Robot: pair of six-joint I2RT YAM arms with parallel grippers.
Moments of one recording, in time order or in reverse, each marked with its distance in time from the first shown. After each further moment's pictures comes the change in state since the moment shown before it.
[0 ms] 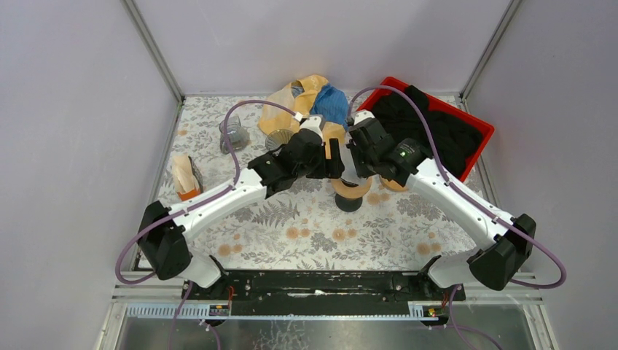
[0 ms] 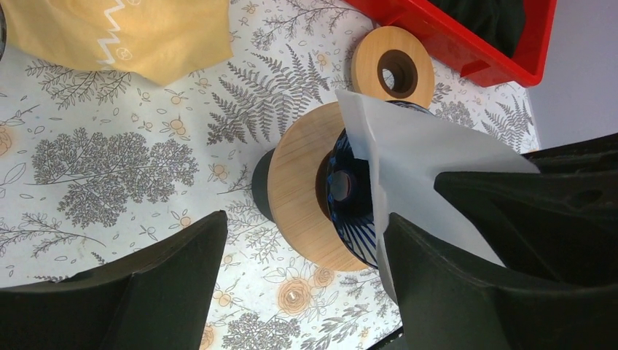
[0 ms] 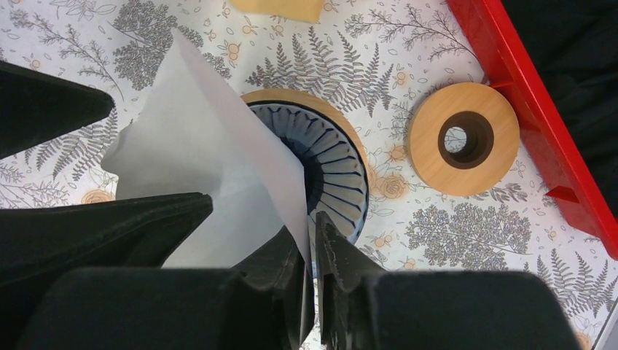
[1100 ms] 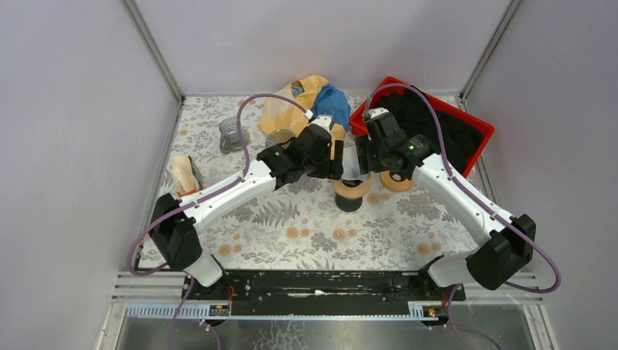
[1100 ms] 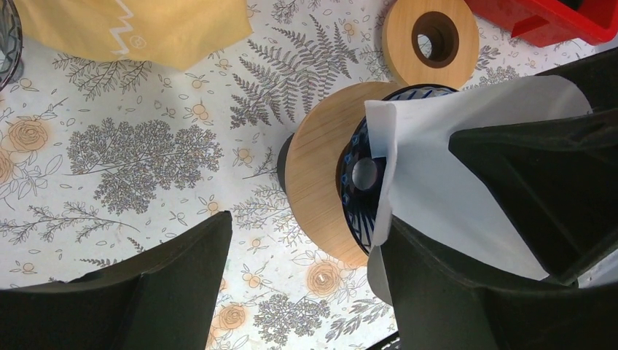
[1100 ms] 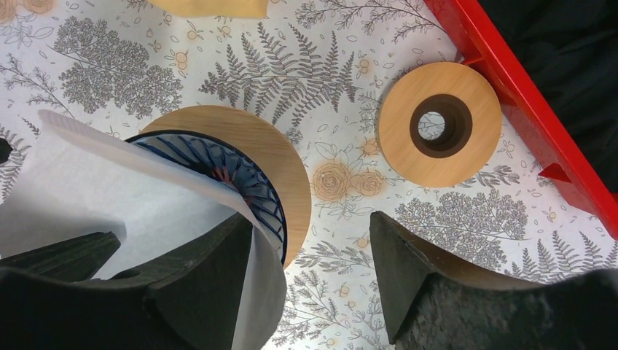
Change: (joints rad) left arm 0.000 0.093 0.131 -0.166 0.004 0.087; right arm -0.148 0.000 -0.059 0.035 -0.041 0.000
